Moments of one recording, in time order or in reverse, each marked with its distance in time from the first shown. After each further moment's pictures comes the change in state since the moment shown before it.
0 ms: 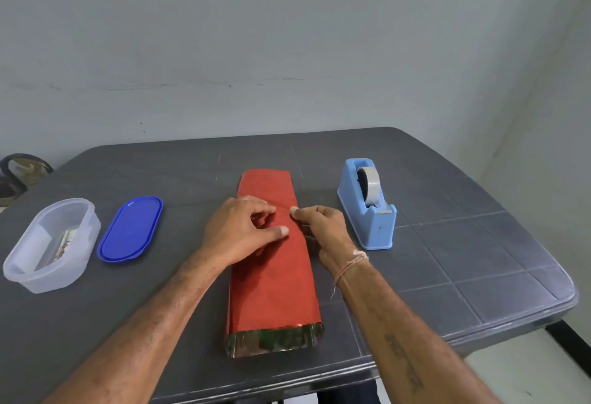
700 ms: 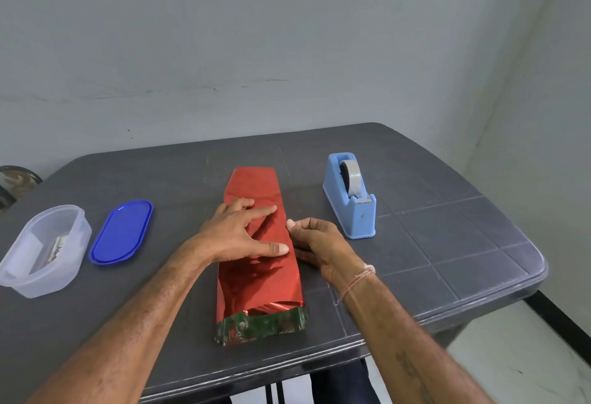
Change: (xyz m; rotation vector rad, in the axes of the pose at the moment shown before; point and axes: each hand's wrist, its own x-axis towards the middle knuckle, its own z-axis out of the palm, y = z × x) left_hand -0.010 0.016 -0.013 0.127 -0.474 -0.100; right_hand -0.038 0.016 -0.028 0.067 -0.173 0.064
